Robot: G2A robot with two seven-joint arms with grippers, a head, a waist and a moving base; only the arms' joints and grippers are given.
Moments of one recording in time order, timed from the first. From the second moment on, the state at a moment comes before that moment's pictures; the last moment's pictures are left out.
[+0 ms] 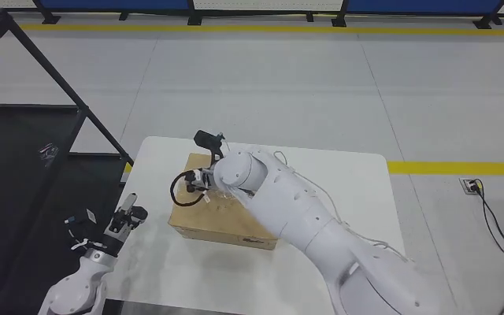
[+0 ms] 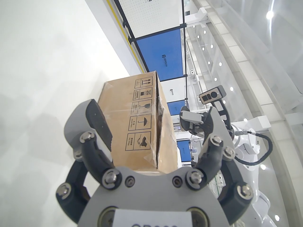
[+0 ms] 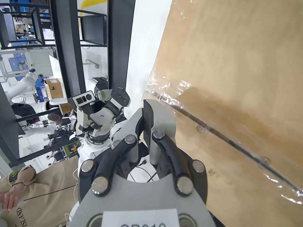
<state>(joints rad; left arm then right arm) 1.30 -1.13 -1.69 -1.36 -0.21 -0.40 -0.44 -0.05 -1.85 0.47 -0.48 0.16 0.24 0.68</state>
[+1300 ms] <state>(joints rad) 1.29 -1.12 -1.69 -1.34 -0.22 -0.40 -0.46 0.01 -1.95 0.54 -0.14 0.16 0.24 0.82</state>
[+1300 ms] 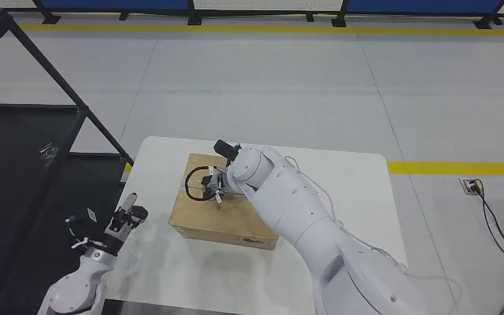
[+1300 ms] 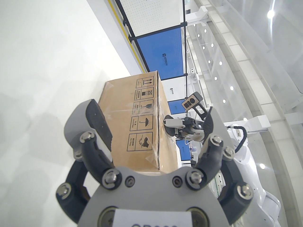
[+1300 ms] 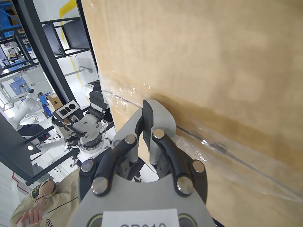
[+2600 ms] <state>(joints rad) 1.27 -1.12 -1.66 -1.35 -0.19 -0.38 -0.45 -0.04 -1.85 0.62 -0.22 0.05 0.17 0.89</state>
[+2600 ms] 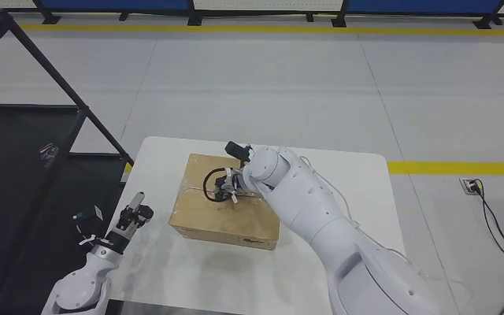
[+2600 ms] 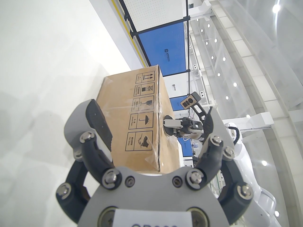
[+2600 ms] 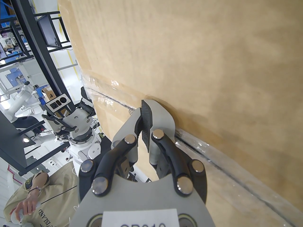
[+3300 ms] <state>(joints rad) 1.27 -1.12 -1.65 -1.36 -0.19 -0.38 -0.44 -0.10 -1.77 0.68 -0.35 -0.02 0.15 0.91</state>
